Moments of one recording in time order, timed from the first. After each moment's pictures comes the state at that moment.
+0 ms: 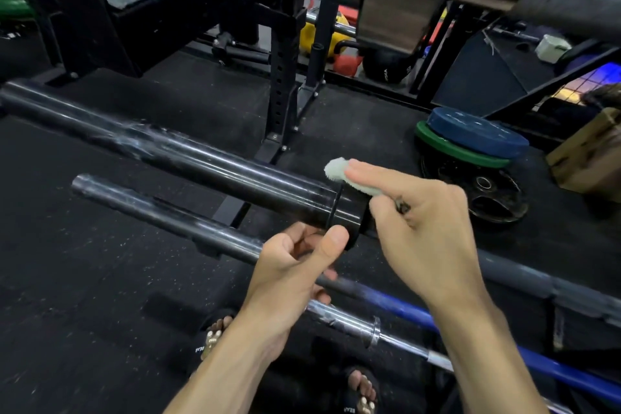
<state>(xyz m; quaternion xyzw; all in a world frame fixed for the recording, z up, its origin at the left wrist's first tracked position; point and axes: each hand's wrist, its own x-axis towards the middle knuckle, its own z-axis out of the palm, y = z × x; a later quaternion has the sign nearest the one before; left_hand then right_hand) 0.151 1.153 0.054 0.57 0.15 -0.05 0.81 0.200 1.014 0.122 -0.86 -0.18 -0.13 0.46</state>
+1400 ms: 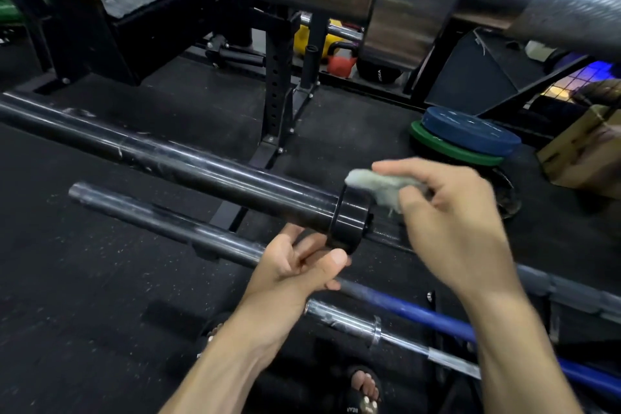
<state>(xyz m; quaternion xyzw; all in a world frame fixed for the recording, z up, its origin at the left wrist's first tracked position) 0.149 1.164 0.044 0.52 0.10 -0.07 0.84 0.205 1.004 0.140 -0.91 -0.09 -0.11 0.40</state>
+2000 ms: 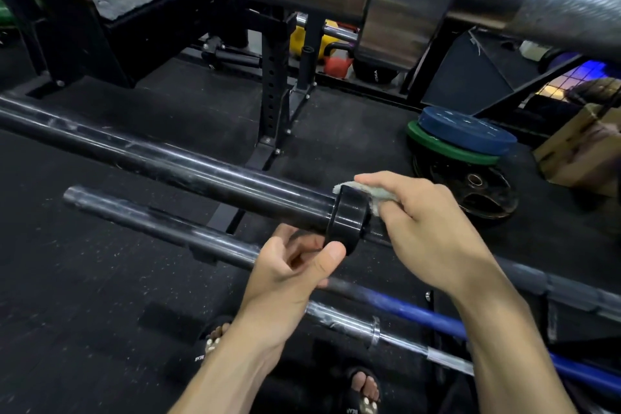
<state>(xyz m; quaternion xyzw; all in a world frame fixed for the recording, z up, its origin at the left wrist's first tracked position) 0.151 1.161 0.044 0.56 0.12 -0.02 0.82 0.215 1.001 0.131 -0.93 -0.14 0.01 0.34</state>
